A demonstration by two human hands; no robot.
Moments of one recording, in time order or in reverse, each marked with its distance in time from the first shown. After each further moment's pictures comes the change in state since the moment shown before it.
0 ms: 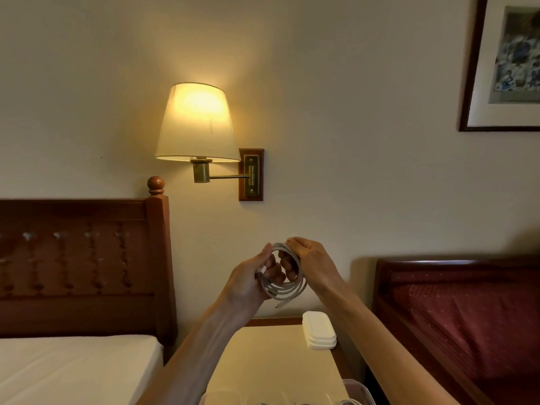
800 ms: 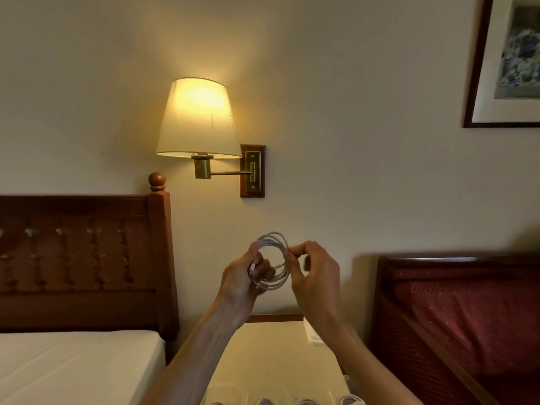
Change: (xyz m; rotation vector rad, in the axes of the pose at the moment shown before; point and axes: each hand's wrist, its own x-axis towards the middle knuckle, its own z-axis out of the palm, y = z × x) left_hand 0.005 -0.010 -0.009 -0.020 0.198 0.088; right_hand -0.023 0.029 0.023 -0.289 0.419 -0.325
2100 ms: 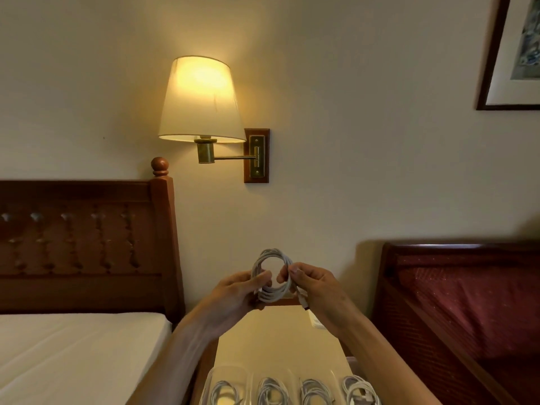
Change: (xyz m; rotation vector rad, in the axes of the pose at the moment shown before) left_hand -0.014 -0.022 -0.054 0.118 -0.320 -0.189; right_hand -0.023 0.034 -0.004 0.718 -0.596 0.451
